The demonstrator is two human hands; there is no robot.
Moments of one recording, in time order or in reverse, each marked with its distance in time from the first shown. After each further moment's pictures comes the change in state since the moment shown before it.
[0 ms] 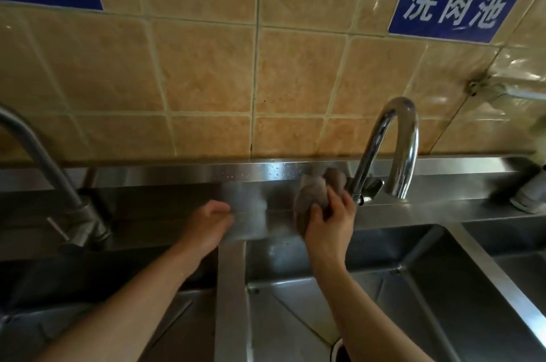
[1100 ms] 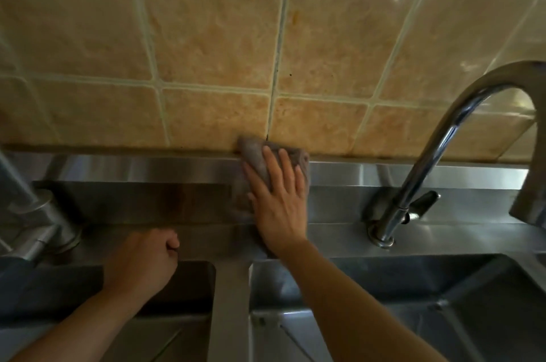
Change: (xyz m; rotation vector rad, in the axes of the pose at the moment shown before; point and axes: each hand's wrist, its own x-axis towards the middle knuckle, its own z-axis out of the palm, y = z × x) left_hand 0.063 -0.093 -0.047 0.913 0.310 0.164; right_hand 0.075 0.078 0.141 -0.845 -0.097 -1.083
